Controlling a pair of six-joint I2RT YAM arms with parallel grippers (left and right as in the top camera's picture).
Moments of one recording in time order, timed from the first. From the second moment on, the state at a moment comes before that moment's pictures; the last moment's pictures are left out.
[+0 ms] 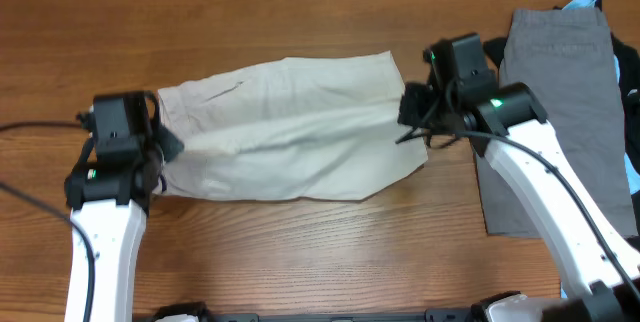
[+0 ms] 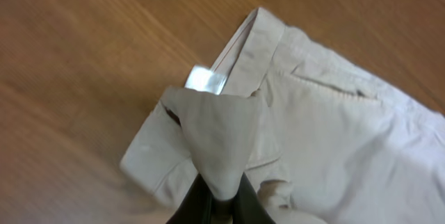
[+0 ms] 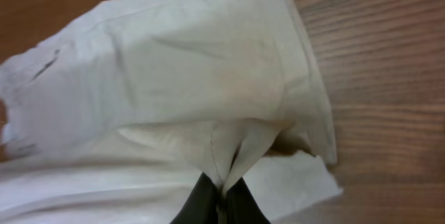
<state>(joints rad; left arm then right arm) 0.11 1.22 1.03 -0.79 -0.20 -0.65 0.31 1.54 1.35 -0.83 -0.10 0.46</state>
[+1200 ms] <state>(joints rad) 0.11 1.68 1.04 -0.15 -0.19 -0.63 0.25 1.86 1.36 -0.36 -0.04 0.33</state>
